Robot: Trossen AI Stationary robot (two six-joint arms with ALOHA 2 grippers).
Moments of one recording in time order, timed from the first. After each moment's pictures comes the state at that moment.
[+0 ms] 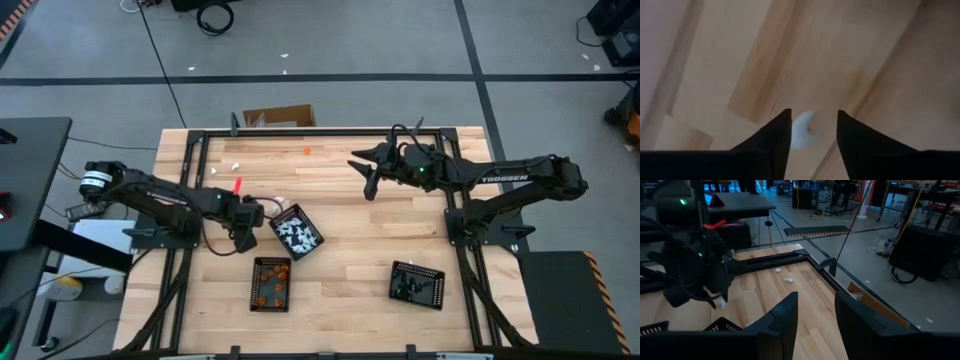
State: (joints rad) left arm -0.07 1.28 0.62 -0.77 -0.11 -0.51; right arm -0.11 1.13 0.83 0.11 0.32 0.02
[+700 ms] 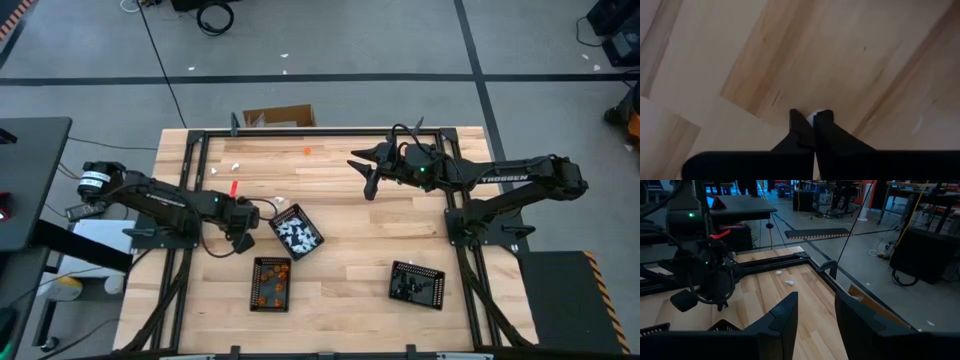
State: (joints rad) left arm -0.06 1.27 0.52 -0.69 -0.09 -0.61; right arm -0.11 1.13 0.83 0.13 0.31 0.02
